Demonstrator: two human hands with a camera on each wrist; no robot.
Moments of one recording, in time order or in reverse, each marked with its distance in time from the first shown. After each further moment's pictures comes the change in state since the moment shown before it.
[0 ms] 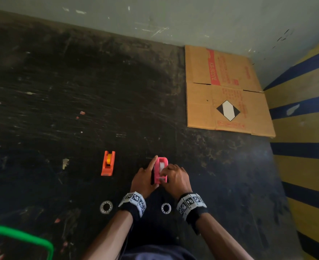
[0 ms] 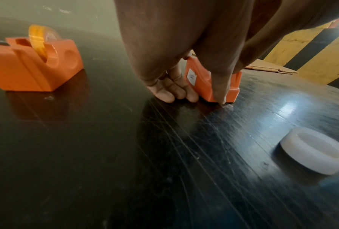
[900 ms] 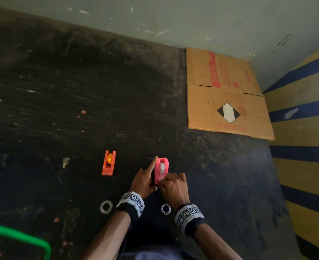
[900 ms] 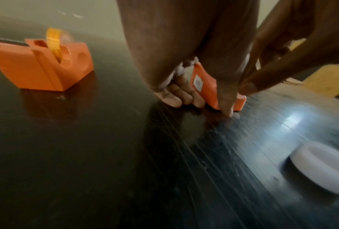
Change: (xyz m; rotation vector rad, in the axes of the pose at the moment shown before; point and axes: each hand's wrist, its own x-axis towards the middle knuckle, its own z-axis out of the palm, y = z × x) left_hand -0.006 -0.002 -0.008 -0.016 -0.027 0.087; right_hand -0.025 -0.008 0.019 -0.135 -0.009 -0.022
